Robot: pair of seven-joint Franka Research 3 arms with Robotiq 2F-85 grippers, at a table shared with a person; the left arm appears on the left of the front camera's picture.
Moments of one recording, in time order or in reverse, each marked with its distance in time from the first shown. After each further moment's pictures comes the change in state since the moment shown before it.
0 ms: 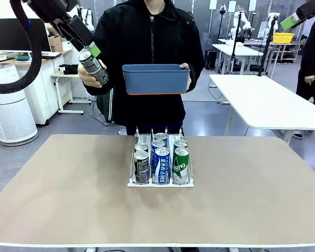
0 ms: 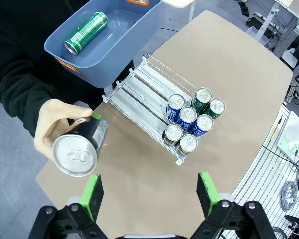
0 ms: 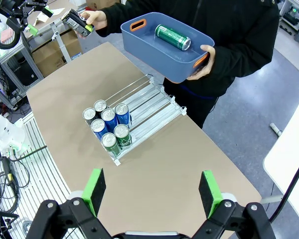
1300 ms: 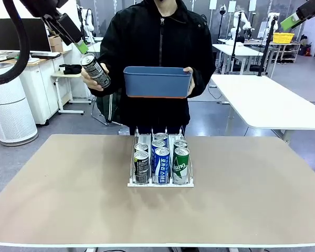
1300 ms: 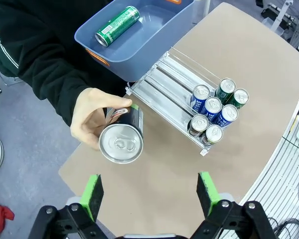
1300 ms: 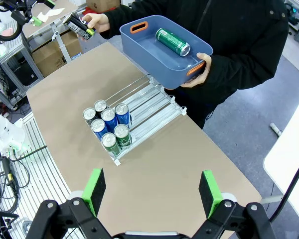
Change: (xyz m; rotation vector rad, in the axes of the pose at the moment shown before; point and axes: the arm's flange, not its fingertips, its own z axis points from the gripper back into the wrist) left arm -0.002 0.029 0.010 0.082 0.044 -0.047; right arm 0.000 0.000 0.000 0.000 0.000 0.000
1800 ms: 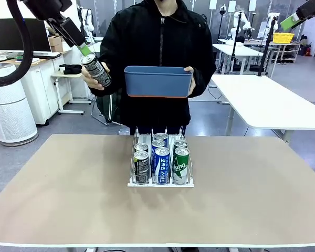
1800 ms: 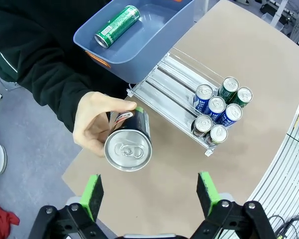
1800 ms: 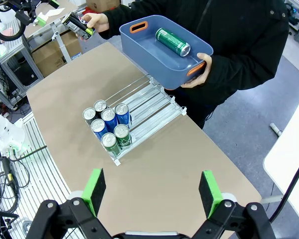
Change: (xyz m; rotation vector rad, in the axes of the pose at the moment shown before) left arm 0.004 0.005 -0.010 0.001 -0.001 -0.039; right arm 0.000 0.000 0.000 0.000 0.000 0.000
